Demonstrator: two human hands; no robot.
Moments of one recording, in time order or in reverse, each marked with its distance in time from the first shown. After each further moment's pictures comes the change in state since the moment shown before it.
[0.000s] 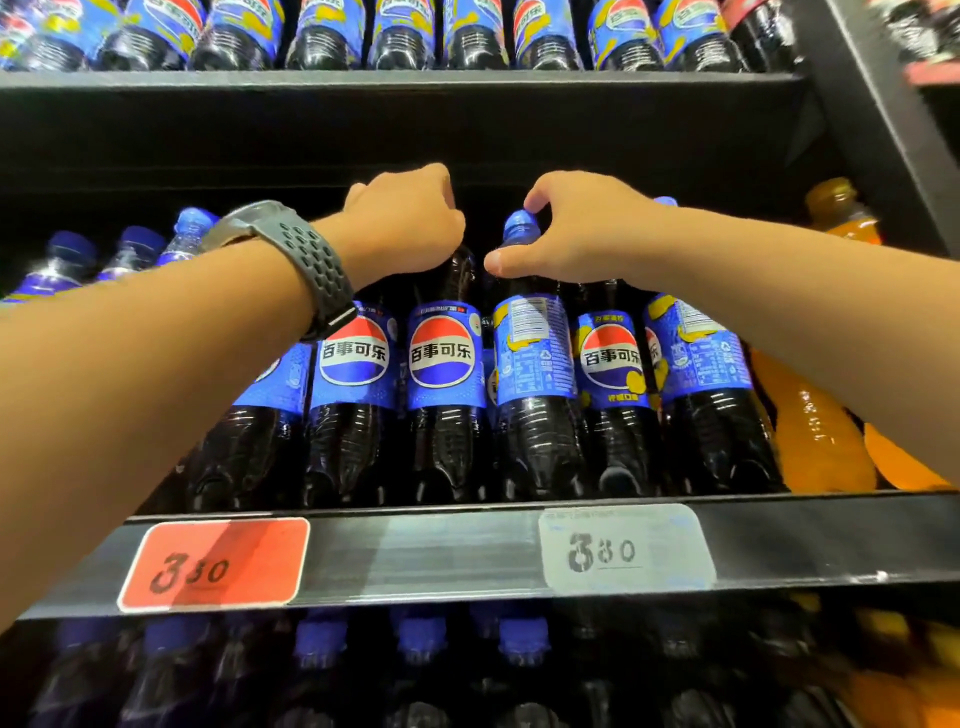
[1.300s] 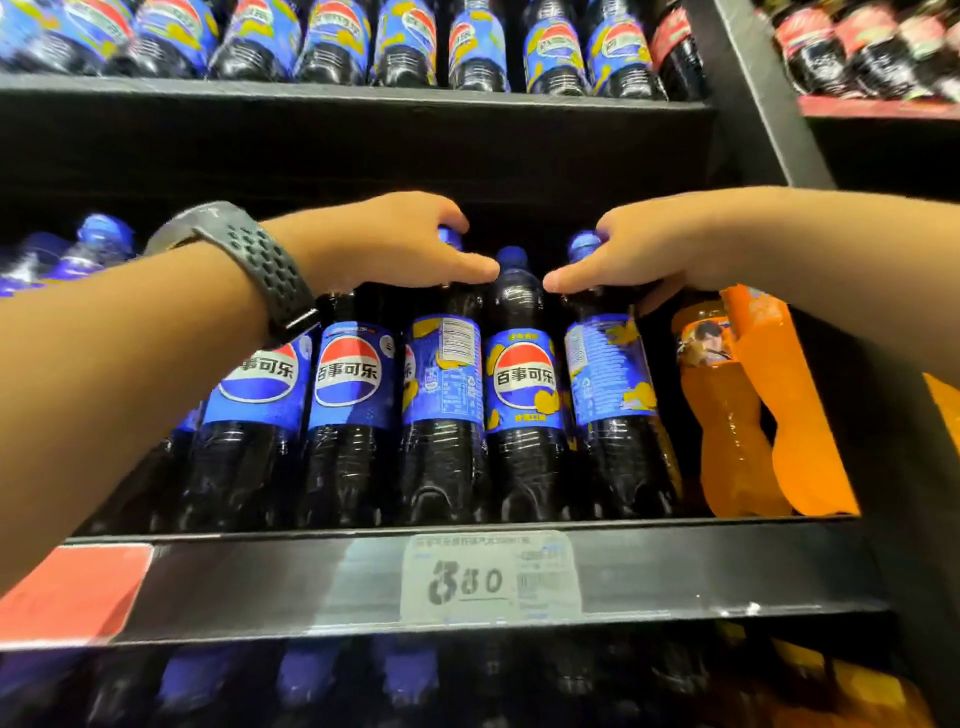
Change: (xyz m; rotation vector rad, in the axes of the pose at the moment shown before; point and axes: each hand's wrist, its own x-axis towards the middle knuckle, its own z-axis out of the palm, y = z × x) left_hand 0.008 0.047 0.013 -0.139 -0.198 0.132; right_hand -0.007 0.093 -0.038 0.171 -0.315 0.253
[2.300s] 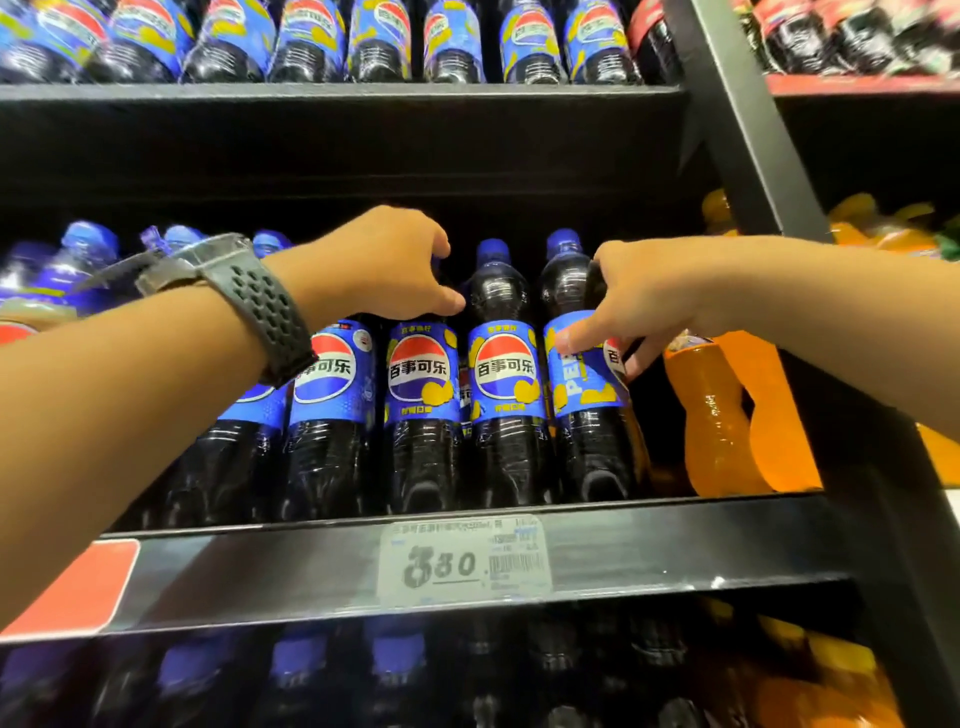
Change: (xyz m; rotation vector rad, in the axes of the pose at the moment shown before) left_hand -0.015 0.015 0.012 0.272 0.016 0.025; right_hand -0.041 0.015 0.016 0.099 -0.105 0.066
